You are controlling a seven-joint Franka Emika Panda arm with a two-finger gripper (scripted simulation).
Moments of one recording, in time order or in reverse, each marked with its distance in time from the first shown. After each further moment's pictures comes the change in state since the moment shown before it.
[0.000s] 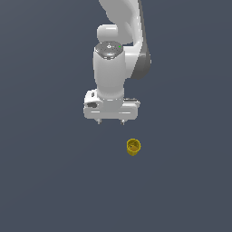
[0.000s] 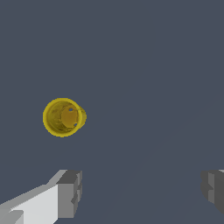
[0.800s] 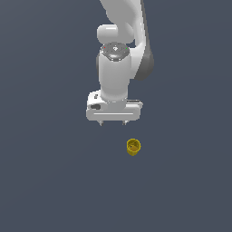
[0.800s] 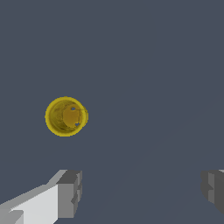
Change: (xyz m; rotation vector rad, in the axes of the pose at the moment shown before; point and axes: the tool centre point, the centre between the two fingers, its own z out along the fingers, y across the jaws) arm 0.005 -0.008 0.001 -0.024 -0.005 -0.052
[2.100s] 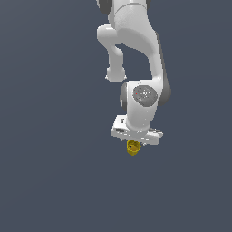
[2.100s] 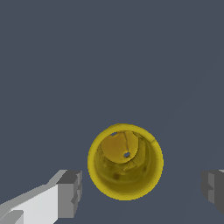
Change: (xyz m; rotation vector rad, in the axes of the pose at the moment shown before) arm 0.038 -0.093 0.093 0.031 -0.043 0.277
